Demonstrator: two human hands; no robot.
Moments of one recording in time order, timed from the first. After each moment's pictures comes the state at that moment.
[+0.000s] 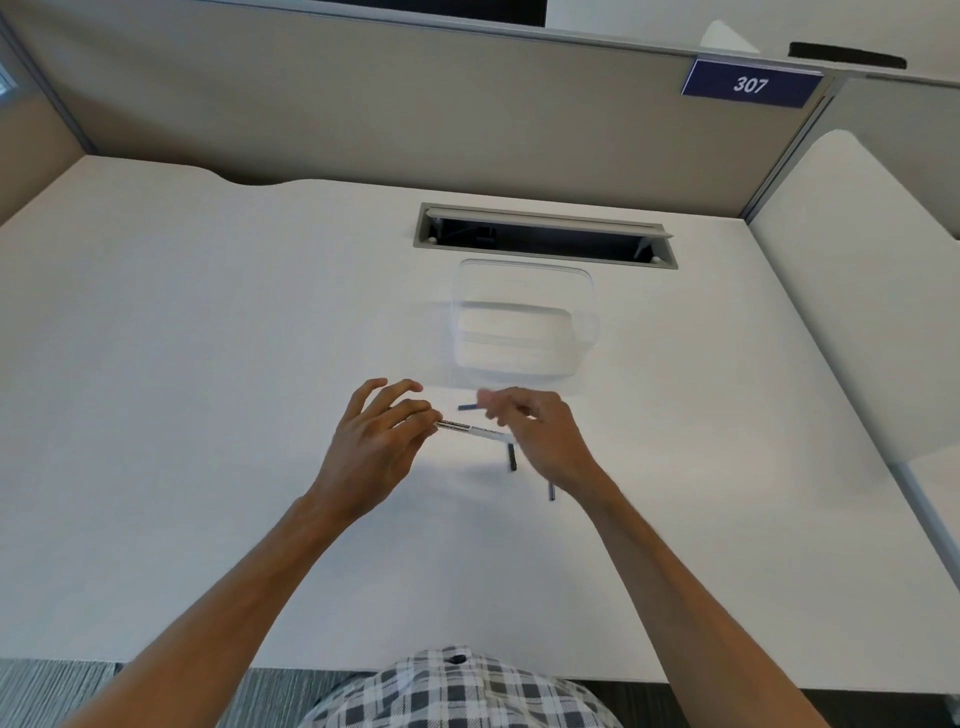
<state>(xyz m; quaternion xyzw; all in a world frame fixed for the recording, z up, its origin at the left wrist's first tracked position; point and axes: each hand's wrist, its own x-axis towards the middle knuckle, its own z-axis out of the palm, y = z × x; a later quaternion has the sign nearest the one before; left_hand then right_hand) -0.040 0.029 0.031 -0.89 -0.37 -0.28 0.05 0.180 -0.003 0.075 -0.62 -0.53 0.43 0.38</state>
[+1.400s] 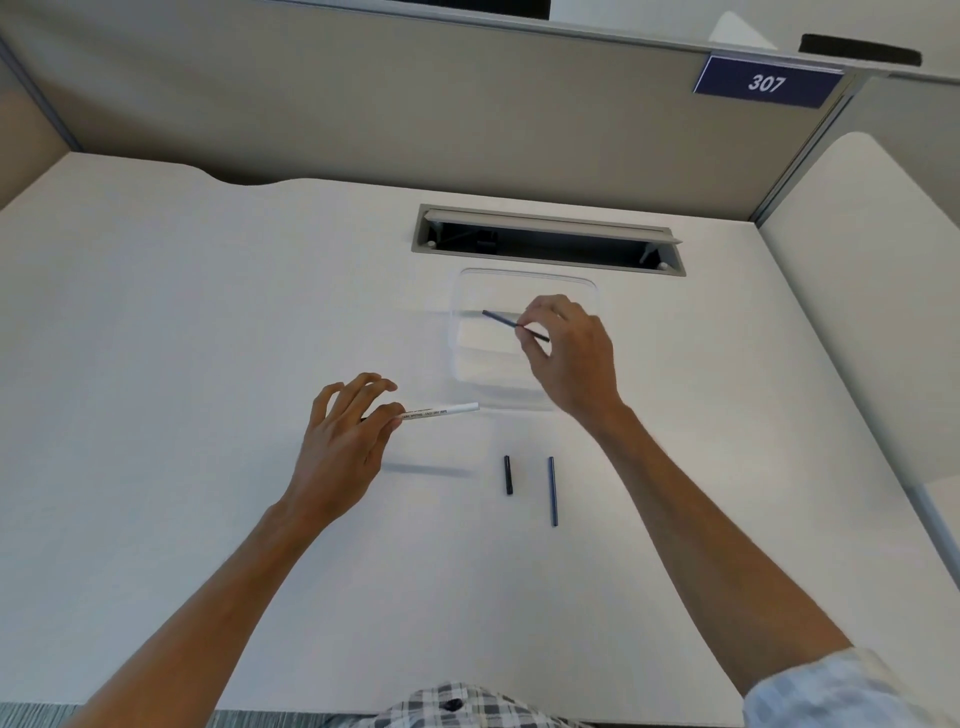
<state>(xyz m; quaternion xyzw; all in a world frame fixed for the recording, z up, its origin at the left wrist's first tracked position) -0.058 0.059 0.022 -0.85 -0.47 -0.23 0.00 0.225 0.097 0.073 -0.63 -0.71 -0.03 0.31</state>
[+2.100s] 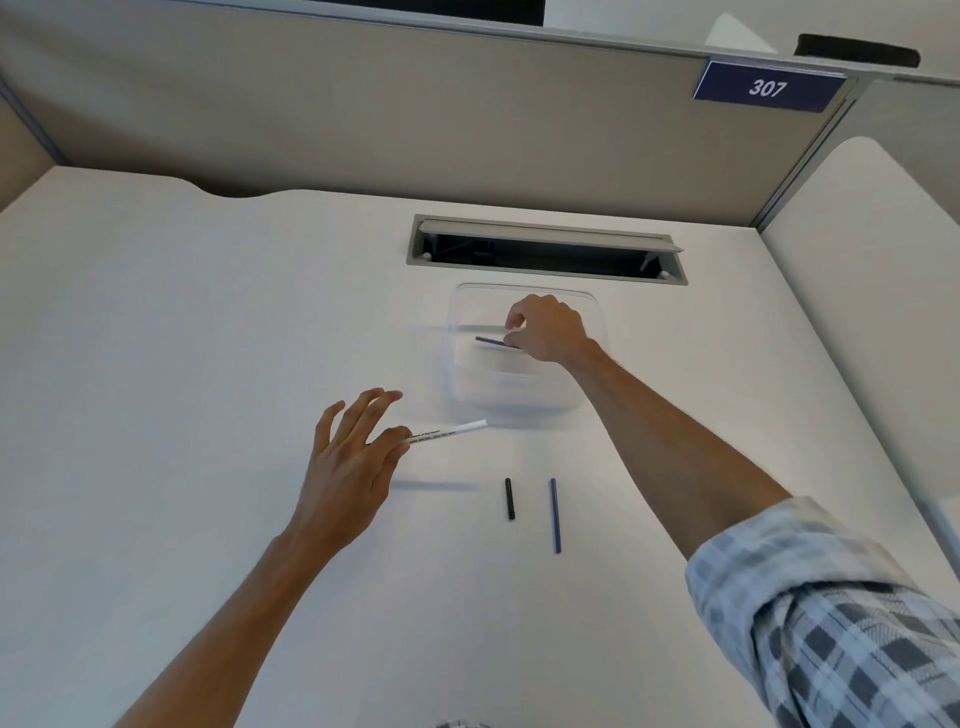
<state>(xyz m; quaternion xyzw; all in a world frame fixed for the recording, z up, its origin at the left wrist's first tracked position) -0.047 0.065 0.018 -0.85 -0.47 -0.22 -0.01 0.239 0.207 0.055 -0.72 -0.67 0.17 0.06</state>
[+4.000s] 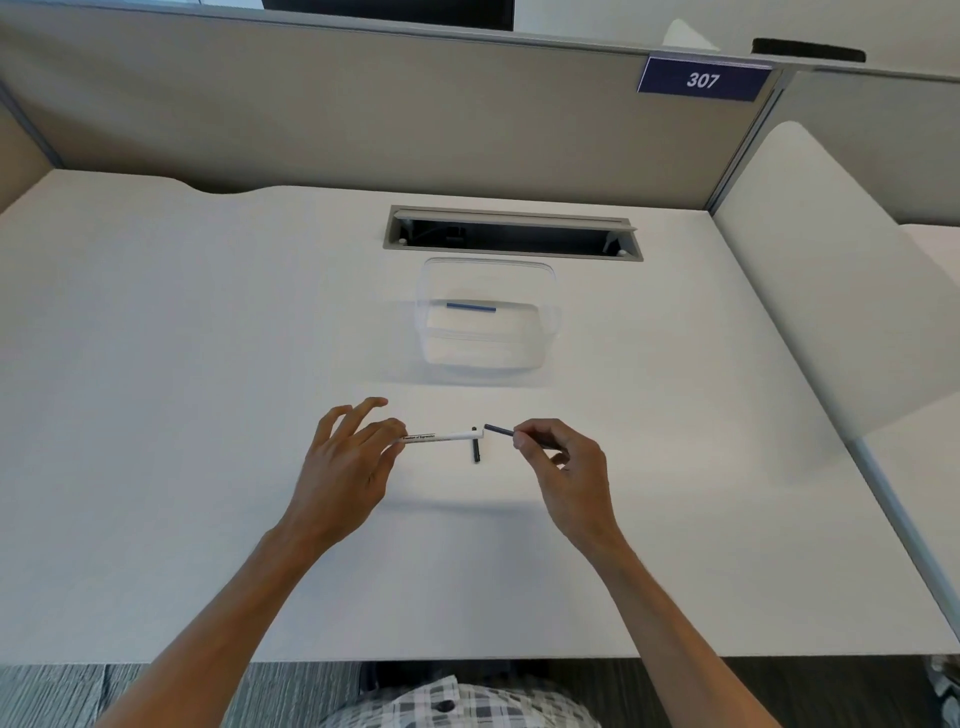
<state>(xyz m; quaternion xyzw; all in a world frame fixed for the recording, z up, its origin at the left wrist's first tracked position) -0.028 -0.003 0.028 -0.87 -0.43 -0.24 0.00 0.221 -0.075 0.055 -0.66 -0.47 0.34 0.48</state>
